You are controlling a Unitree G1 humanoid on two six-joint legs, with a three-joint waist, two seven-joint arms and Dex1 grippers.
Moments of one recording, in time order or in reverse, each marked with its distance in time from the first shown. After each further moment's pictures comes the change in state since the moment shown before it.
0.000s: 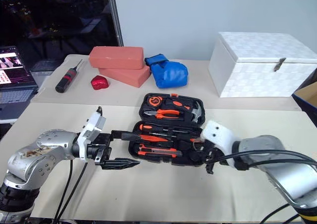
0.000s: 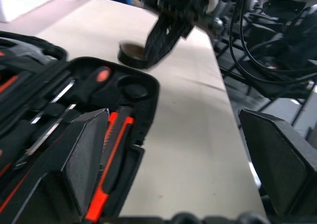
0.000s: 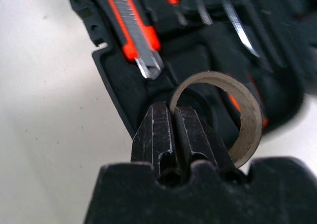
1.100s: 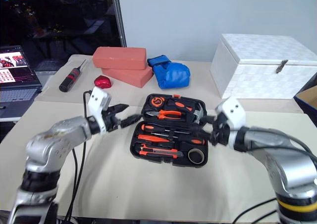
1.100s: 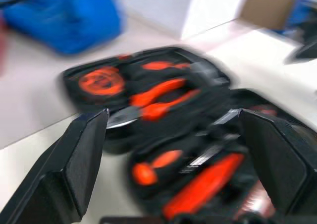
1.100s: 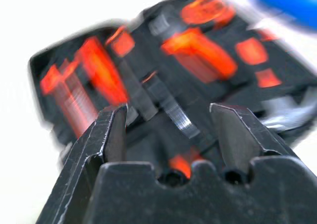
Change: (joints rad) left arm -0.272 -0.238 0.025 0.229 0.117 0.264 0.666; right arm -0.027 0.335 -0.351 0.168 0.061 -0.019 -0.160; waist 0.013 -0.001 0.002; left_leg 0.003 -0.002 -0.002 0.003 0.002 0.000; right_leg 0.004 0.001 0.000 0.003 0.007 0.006
